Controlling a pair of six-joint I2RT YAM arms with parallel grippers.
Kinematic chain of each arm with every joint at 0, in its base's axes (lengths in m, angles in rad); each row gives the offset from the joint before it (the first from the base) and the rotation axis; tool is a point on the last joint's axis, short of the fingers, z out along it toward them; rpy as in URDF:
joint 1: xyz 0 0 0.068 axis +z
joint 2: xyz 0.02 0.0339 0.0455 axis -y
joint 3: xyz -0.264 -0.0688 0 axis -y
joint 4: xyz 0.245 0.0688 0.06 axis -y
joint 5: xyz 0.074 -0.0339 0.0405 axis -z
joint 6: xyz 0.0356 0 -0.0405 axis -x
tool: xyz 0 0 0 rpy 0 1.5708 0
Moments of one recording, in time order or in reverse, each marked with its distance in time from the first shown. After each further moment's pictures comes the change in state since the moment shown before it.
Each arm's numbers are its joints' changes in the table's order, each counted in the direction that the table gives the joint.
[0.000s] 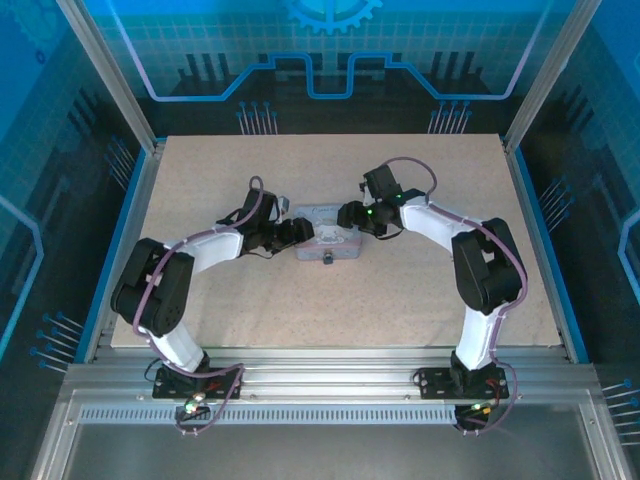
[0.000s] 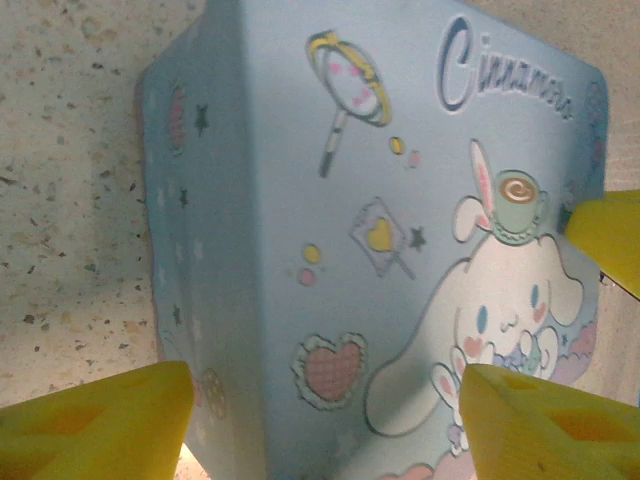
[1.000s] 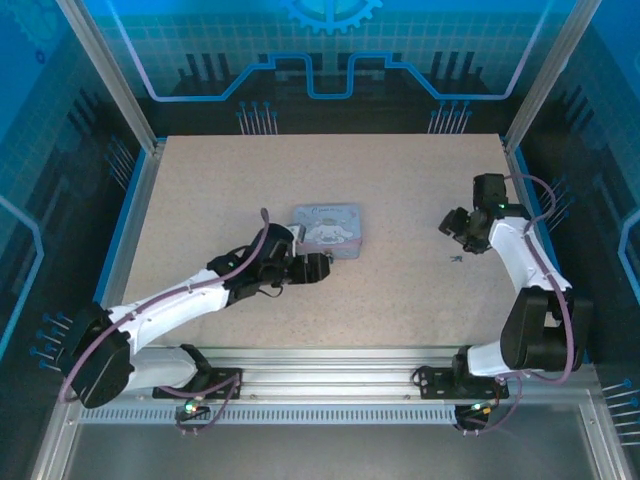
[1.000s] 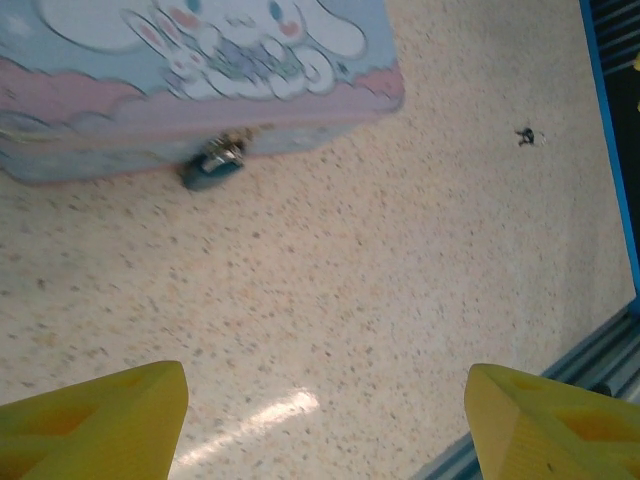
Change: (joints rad) left arm -0.384 0.441 -0.173 -0.142 -0.279 0.083; right arm -0.535 0.440 -0.241 -0.344 0.215 0.053
